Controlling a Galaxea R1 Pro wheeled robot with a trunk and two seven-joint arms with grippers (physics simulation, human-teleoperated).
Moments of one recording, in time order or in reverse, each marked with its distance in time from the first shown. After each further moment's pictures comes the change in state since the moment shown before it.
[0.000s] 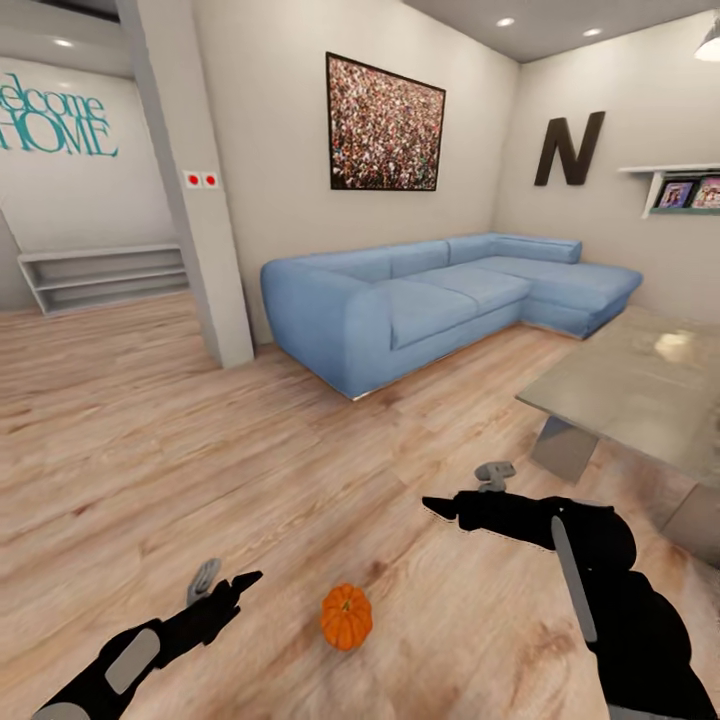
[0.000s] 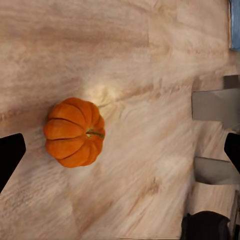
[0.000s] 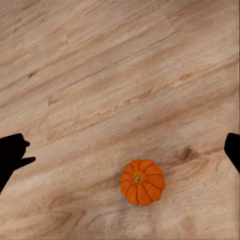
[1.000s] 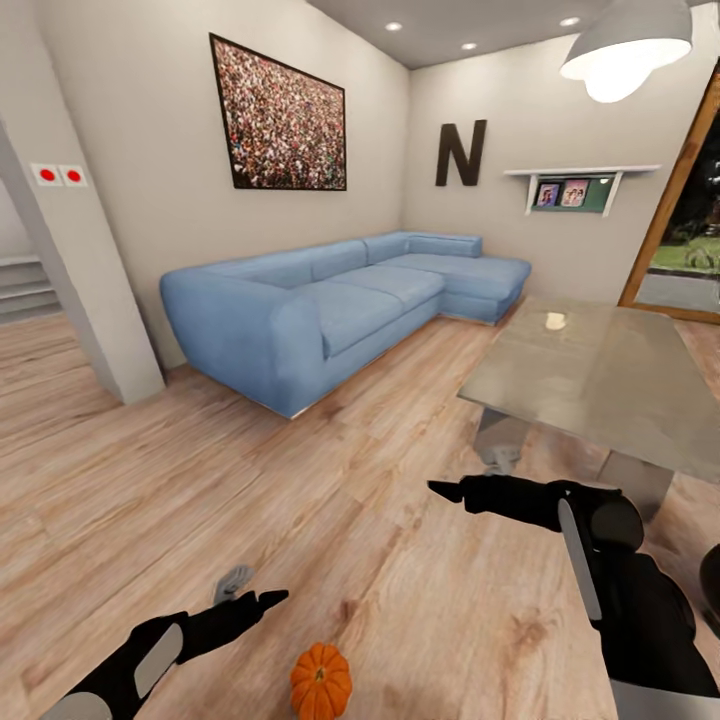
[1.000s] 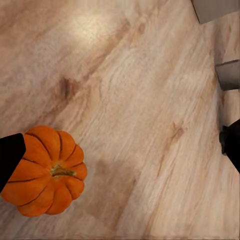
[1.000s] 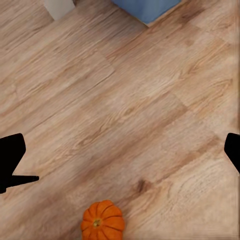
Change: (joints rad) left arm -0.016 -0.035 -0.098 -0.027 -0.266 -0.025 -0.060; right arm -0.054 -0.025 -0.006 0.000 -0.008 0.016 0.004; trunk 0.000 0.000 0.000
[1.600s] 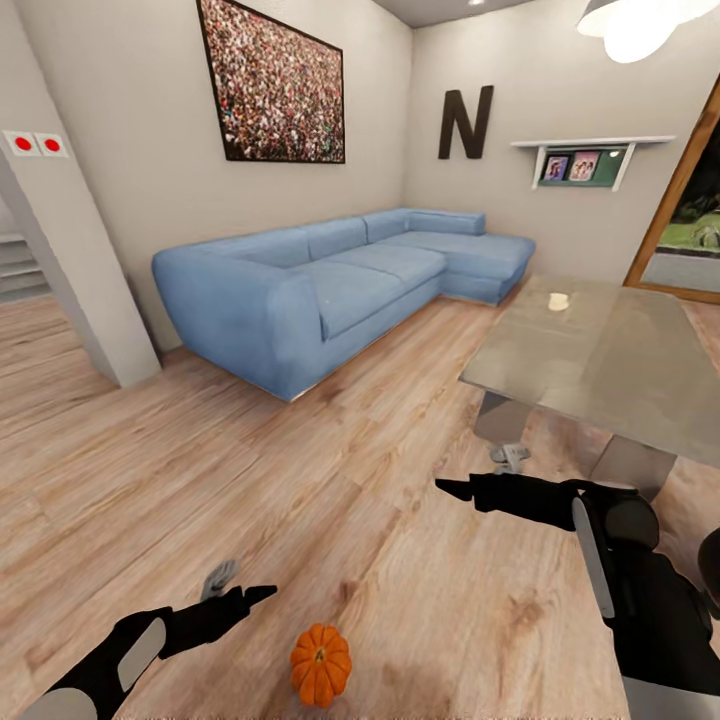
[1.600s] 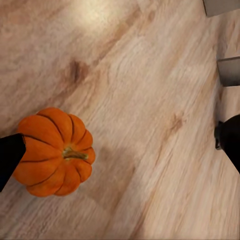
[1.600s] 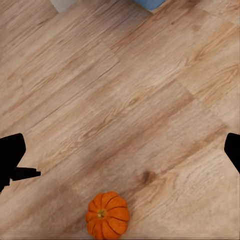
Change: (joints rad) left arm -0.008 0.041 0.055 -0.005 -0.027 0.079 -0.066; right arm -0.003 -0.027 -0.035 0.001 -0.001 -0.001 0.082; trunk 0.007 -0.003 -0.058
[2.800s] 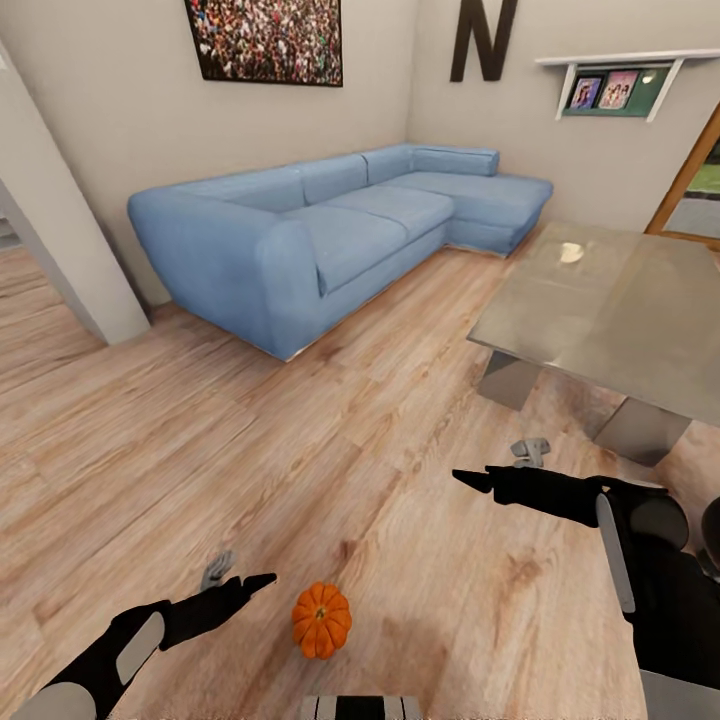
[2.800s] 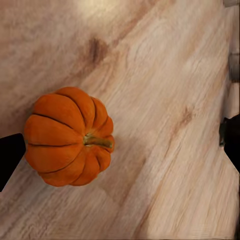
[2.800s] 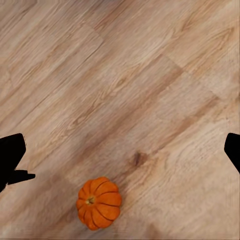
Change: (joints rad) left arm -0.010 0.007 0.004 -0.007 0.011 -0.036 -0.050; right arm -0.010 -0.033 -0.071 0.000 -0.001 -0.017 0.055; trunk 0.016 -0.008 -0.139
